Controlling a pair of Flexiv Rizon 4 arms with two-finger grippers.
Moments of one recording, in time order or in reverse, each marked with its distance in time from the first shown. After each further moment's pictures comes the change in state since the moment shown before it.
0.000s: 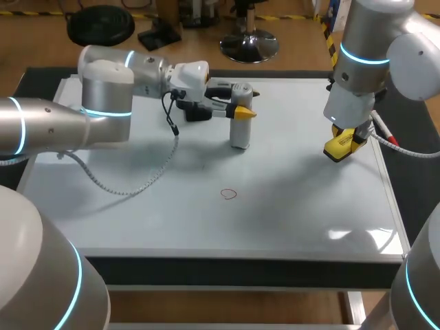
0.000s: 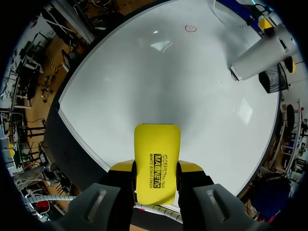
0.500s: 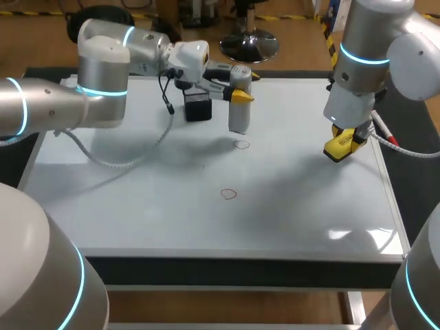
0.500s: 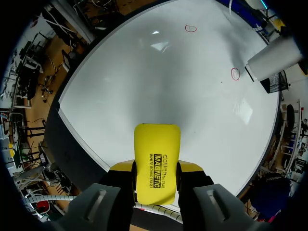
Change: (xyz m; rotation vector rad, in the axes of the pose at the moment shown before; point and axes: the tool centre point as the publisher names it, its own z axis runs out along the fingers) left arm -0.016 -0.038 -0.008 -0.009 0.088 0.027; right arm 0.000 0.000 0.000 0.000 0.000 0.000
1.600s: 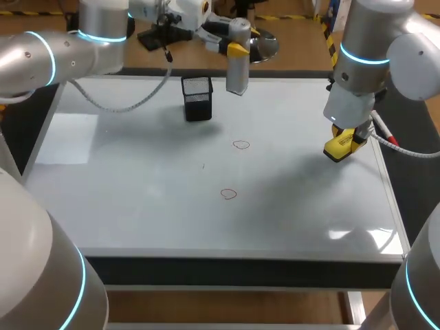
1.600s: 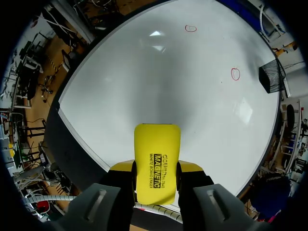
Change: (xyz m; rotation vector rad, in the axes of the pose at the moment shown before) left arm -0.067 -0.063 -0.026 0.008 0.147 -0.027; right arm 0.000 0.000 0.000 0.000 0.000 0.000
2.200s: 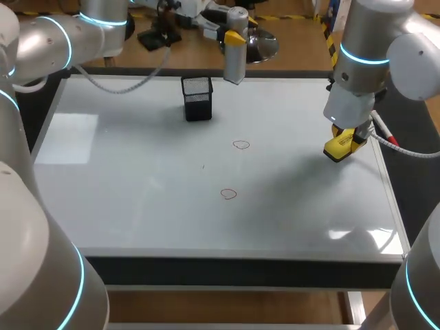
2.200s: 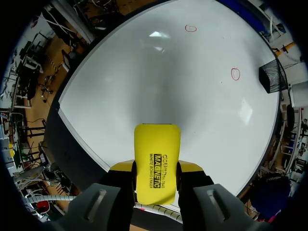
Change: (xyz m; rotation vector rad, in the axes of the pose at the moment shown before) left arm -0.031 0.001 -0.020 -0.031 0.028 0.000; right arm 0.000 0.000 0.000 0.000 0.000 0.000
